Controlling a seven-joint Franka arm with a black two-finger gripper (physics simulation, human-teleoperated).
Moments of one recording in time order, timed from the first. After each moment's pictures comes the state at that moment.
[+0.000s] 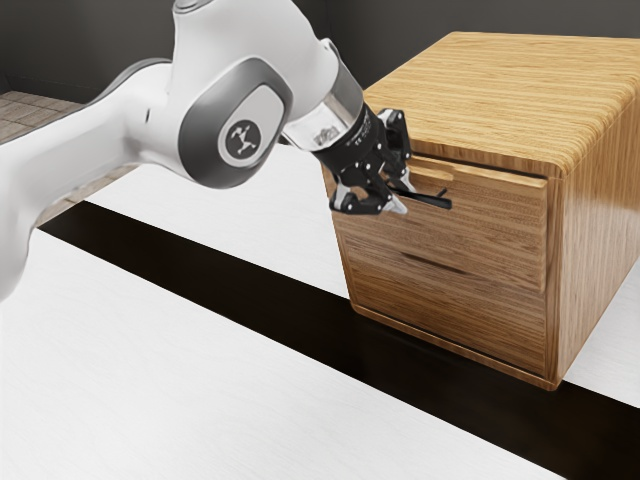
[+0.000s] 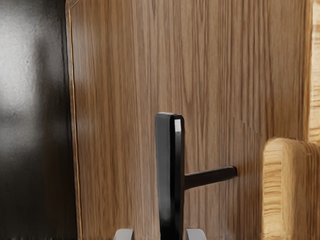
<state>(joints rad) -0.25 0.07 0.08 -1.53 -0.04 2.13 -1.66</state>
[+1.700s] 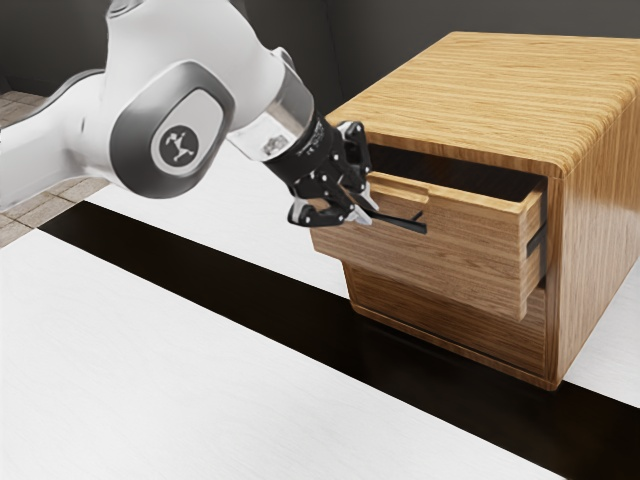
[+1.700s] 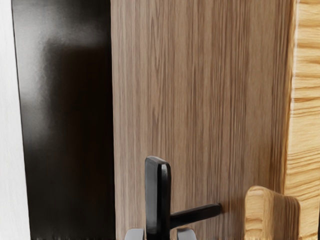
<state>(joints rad) -0.27 -0.09 0.11 -1.69 -0.07 2.11 -1.65</state>
